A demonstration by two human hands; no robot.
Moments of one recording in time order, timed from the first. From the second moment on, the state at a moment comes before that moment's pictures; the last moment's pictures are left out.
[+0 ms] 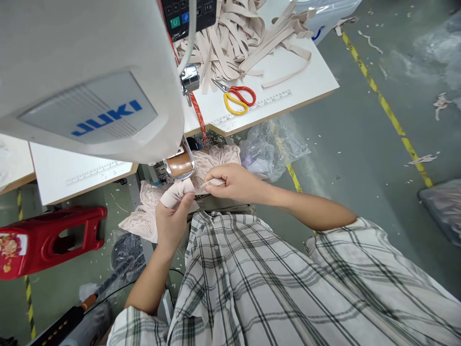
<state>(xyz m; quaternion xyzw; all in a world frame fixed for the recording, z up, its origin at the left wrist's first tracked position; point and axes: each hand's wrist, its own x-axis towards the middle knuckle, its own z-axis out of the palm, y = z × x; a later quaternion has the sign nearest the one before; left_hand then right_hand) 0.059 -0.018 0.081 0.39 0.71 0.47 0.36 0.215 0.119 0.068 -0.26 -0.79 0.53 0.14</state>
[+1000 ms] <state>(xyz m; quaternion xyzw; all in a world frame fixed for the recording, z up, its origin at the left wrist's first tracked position) 0.052 -0.001 0.073 0.31 0.66 0.49 0.47 0.212 0.116 0.055 -0.29 -0.61 0.73 0.07</state>
